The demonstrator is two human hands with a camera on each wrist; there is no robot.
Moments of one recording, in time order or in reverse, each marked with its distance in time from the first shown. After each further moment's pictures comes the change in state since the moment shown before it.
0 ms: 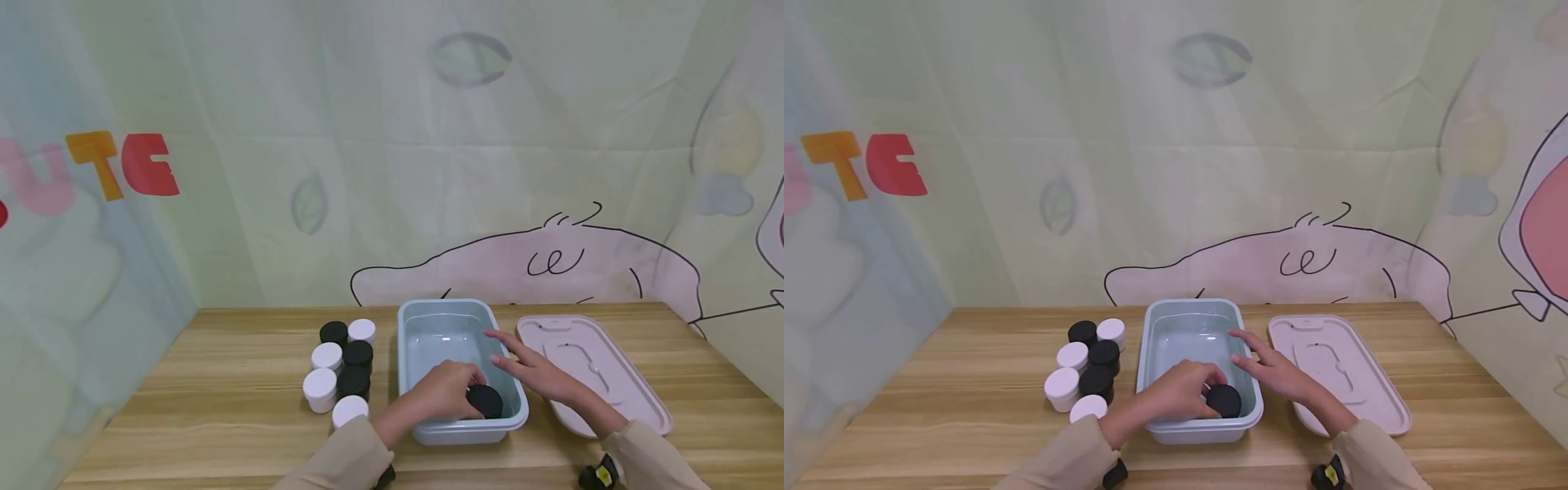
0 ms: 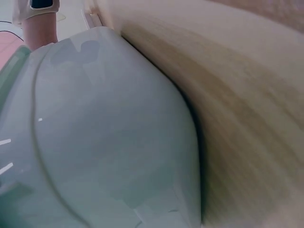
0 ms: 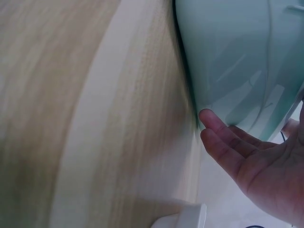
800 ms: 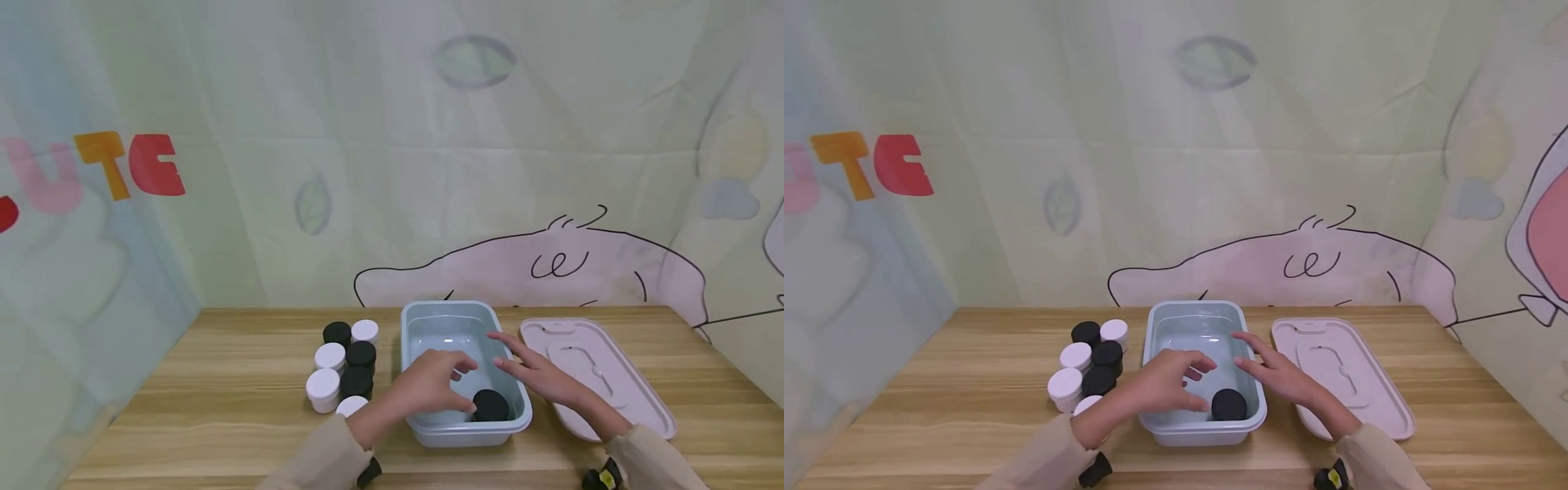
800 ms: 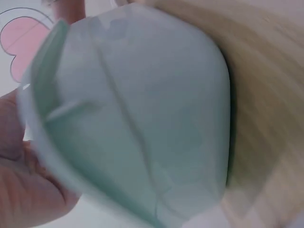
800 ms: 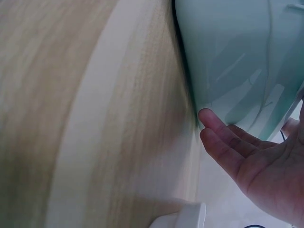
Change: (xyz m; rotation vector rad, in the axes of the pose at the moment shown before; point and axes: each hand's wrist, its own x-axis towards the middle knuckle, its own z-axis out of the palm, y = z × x) left_hand -0.020 -0.004 -0.028 -0.168 0.035 -0.041; right_hand 0.000 0.000 -0.001 -0.002 -0.002 -0.001
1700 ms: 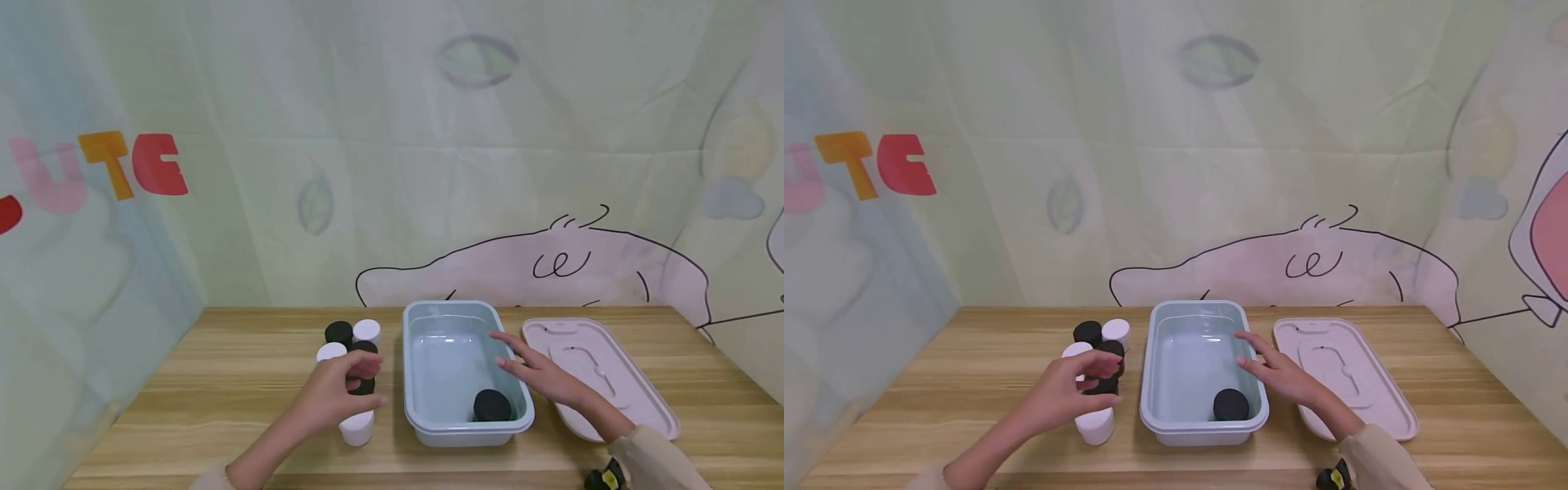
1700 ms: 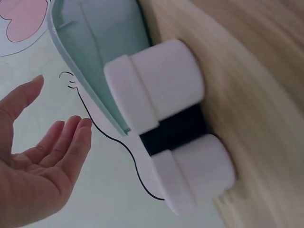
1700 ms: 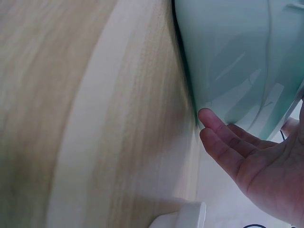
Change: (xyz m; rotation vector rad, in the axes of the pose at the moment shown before) left_hand -0.090 -0.059 -0.041 -0.225 0.354 -0.062; right_hand -0.001 -0.001 -0.001 0.000 -0.004 0.018
